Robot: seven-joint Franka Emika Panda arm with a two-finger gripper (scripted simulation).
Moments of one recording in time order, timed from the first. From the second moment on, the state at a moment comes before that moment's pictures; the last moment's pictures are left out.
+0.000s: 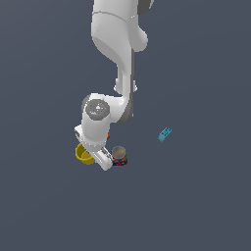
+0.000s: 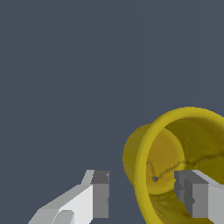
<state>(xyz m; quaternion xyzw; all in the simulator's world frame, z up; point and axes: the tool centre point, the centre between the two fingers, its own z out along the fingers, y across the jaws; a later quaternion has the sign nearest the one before) 0.056 -0.146 0.081 0.92 -0.37 0.07 0.11</state>
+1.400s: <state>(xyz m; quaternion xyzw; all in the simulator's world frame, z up) 0.050 -0.144 0.067 0.92 -0.38 0.06 0.11</state>
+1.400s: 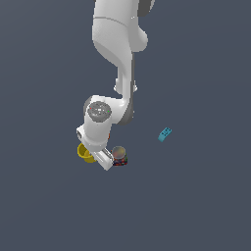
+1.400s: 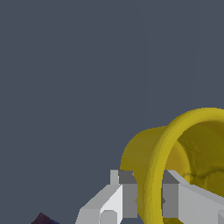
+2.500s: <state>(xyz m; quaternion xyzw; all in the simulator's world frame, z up) -0.007 -0.044 0.213 0.92 -0.37 0.06 0.11</state>
